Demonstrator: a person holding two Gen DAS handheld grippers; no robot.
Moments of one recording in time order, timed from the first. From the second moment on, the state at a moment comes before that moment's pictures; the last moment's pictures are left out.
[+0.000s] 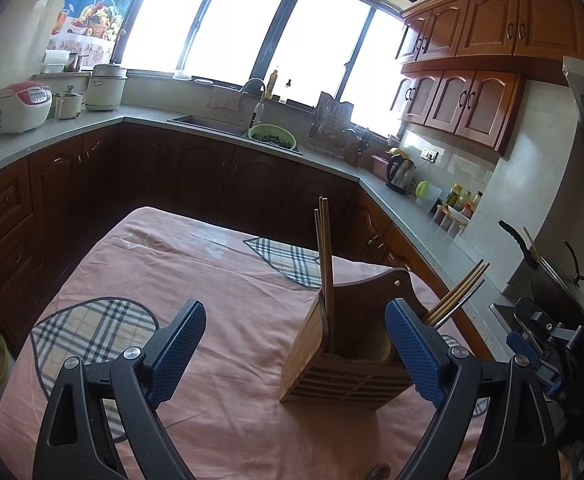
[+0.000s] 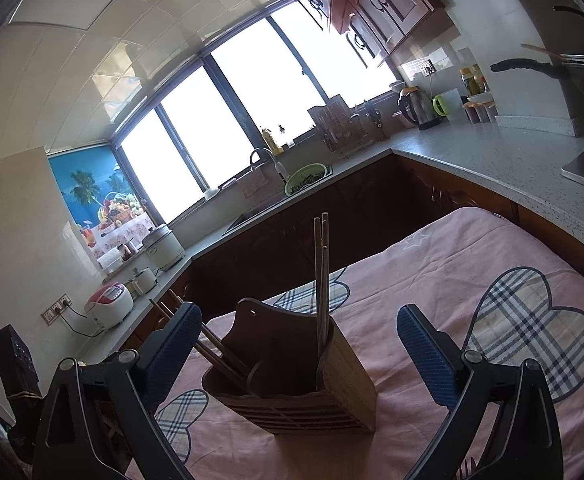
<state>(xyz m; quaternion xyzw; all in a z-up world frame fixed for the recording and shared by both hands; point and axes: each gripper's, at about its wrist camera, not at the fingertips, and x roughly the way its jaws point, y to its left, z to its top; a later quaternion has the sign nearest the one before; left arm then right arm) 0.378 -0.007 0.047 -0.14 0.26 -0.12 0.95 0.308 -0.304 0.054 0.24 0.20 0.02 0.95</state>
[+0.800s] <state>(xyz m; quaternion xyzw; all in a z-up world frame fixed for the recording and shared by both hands) 0.198 0.006 0.063 -0.05 0.27 -0.10 0.96 0.167 -0.274 0.045 0.19 0.20 0.05 0.96</state>
